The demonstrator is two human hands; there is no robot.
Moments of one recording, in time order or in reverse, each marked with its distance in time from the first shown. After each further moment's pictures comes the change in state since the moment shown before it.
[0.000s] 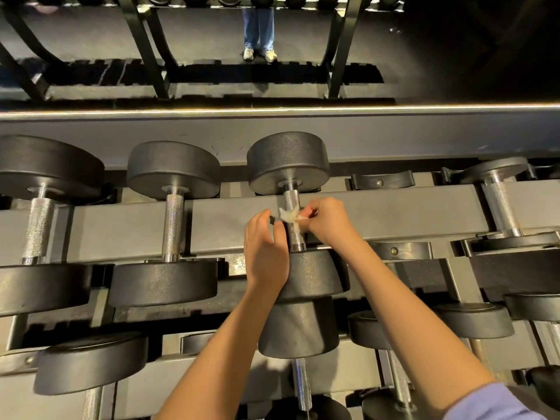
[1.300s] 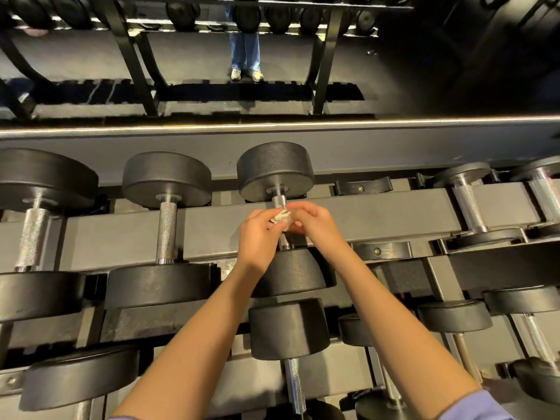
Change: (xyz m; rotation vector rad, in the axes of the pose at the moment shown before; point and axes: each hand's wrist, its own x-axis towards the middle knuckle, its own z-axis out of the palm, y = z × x) left_hand 0.017 0.020 -0.014 -0.043 -0.218 0.148; right_hand -0.035 -0.015 -0.007 0.744 -0.033 0.086
